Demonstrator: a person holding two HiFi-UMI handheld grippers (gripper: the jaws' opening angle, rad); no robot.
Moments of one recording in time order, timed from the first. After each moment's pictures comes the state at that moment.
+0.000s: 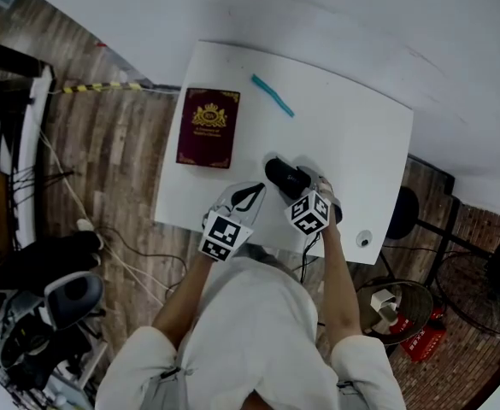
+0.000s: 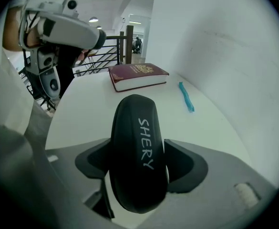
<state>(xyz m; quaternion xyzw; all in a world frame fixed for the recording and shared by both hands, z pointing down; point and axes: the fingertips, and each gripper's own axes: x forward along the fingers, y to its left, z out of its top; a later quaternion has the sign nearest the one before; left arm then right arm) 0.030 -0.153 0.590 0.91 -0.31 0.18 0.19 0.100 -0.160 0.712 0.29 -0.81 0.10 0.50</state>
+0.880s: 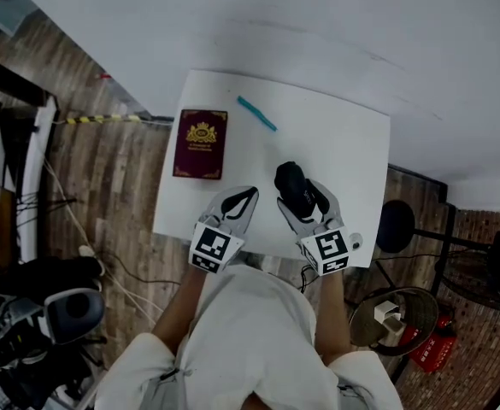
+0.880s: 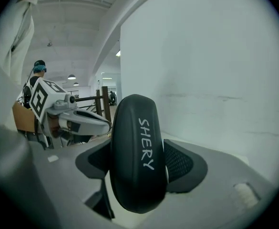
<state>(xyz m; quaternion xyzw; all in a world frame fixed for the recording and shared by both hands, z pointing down) 0.037 -0.146 0.496 0.93 -0.33 0.12 0.11 0.113 -0.141 0.504 0.46 -0.86 0.11 0.18</state>
